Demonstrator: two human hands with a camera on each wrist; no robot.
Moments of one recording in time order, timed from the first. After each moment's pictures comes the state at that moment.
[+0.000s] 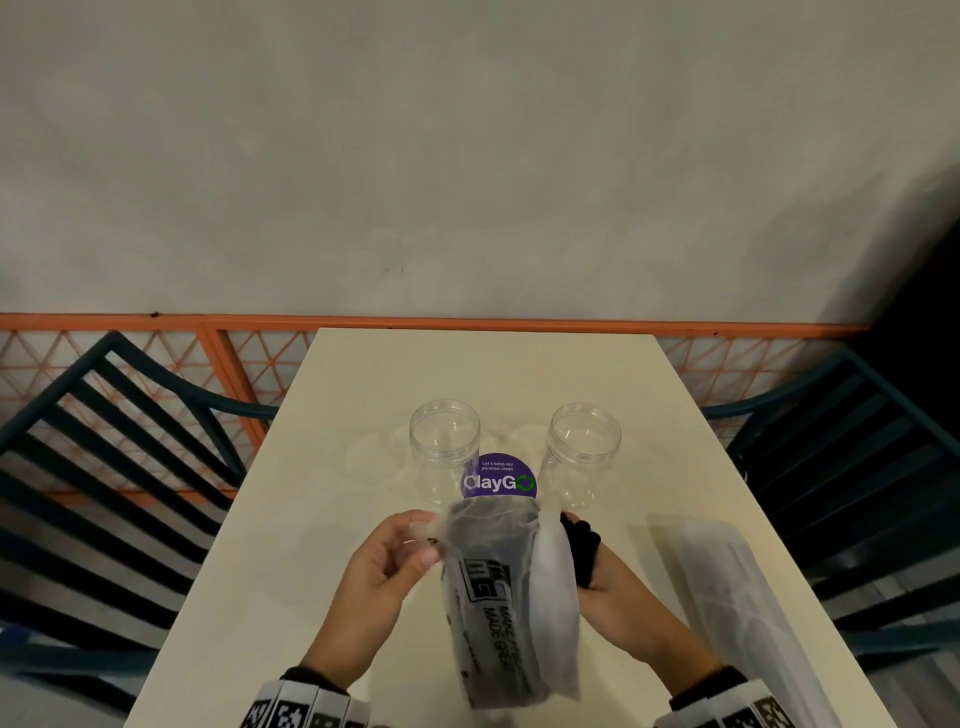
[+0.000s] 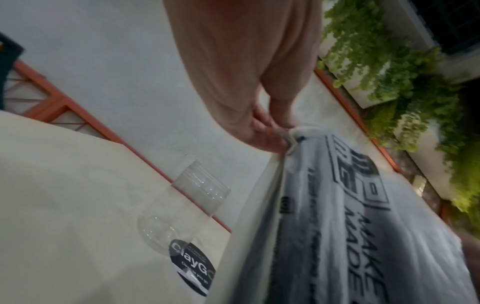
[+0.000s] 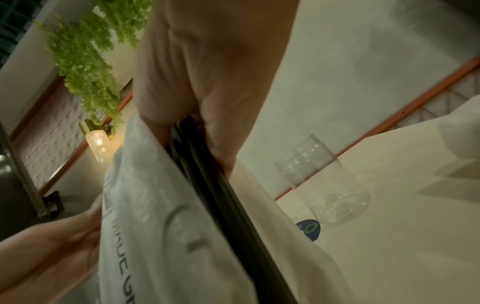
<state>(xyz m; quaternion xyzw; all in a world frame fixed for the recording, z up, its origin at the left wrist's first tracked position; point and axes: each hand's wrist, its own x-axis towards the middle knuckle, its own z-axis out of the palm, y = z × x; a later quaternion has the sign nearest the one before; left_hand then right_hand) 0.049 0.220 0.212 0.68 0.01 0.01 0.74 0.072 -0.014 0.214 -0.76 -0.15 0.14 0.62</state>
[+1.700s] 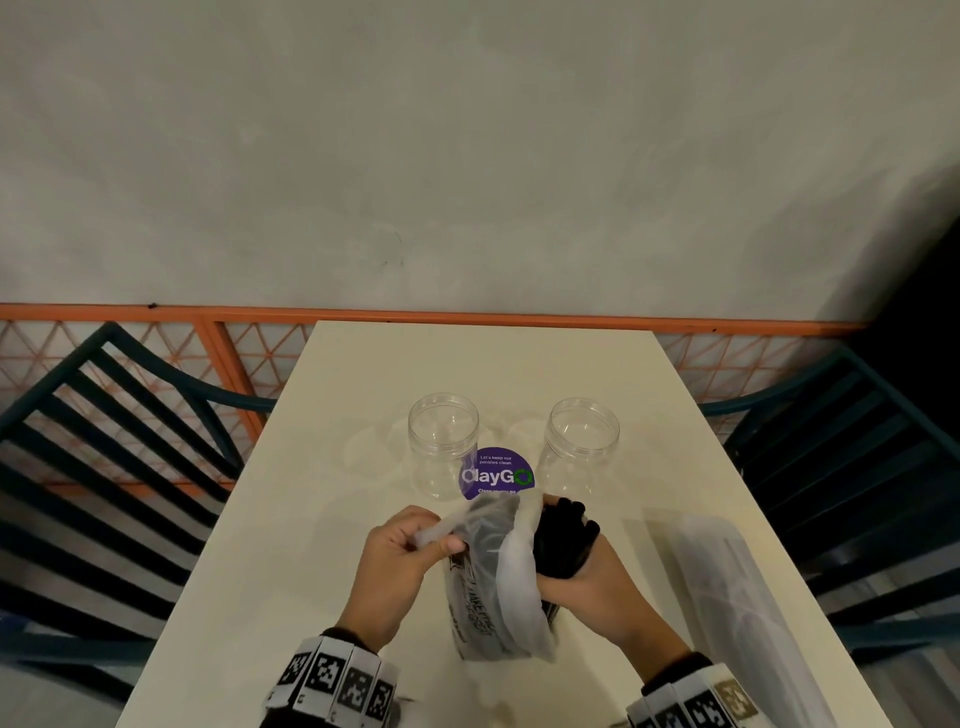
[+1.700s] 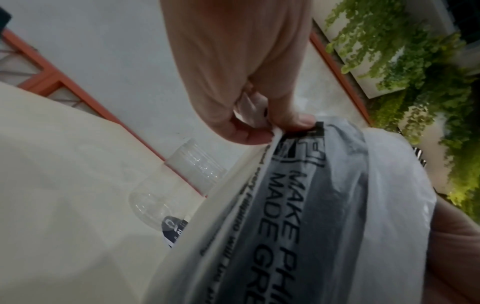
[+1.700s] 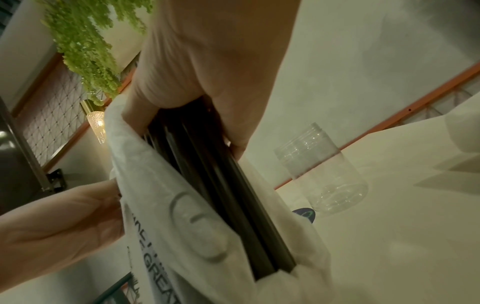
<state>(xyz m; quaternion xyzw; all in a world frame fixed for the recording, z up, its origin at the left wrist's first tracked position) 0.069 0.206 0.198 0.67 0.03 0.03 0.74 0.074 -0.003 0.210 -0.72 -0.11 0.08 0.68</state>
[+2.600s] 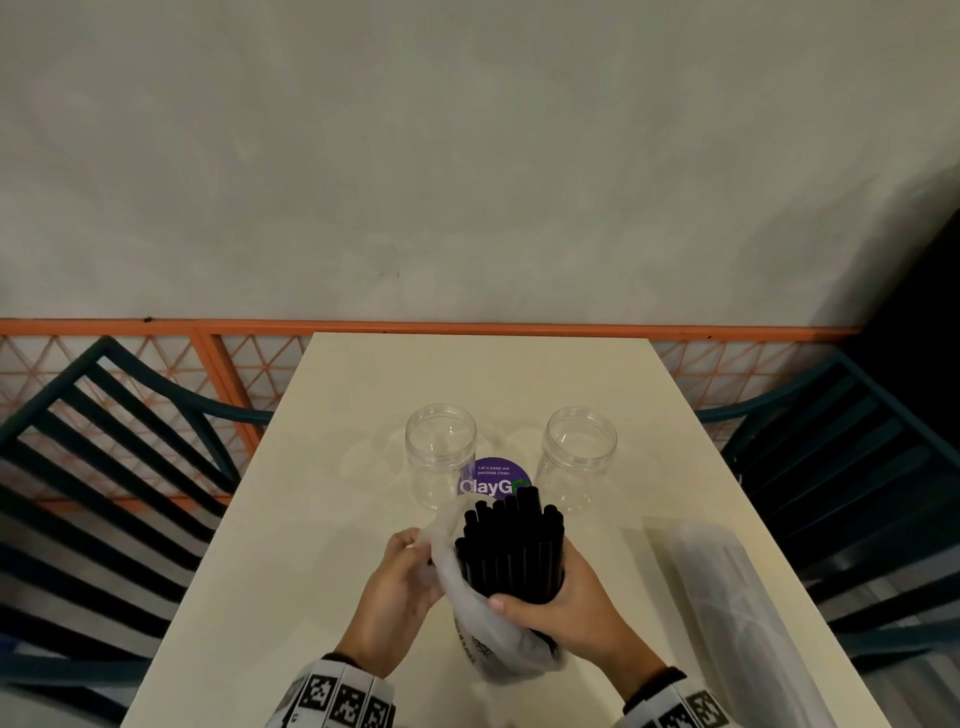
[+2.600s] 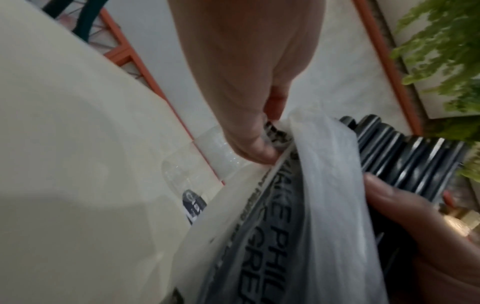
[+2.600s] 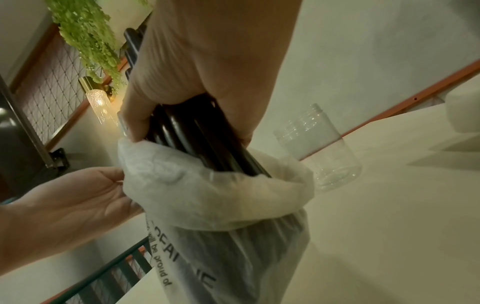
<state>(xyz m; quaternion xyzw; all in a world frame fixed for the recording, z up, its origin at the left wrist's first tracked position) 0.065 0.201 0.198 0.48 0.14 -0.09 0.86 0.067 0.012 0.202 -0.76 -0.09 0.08 0.64</state>
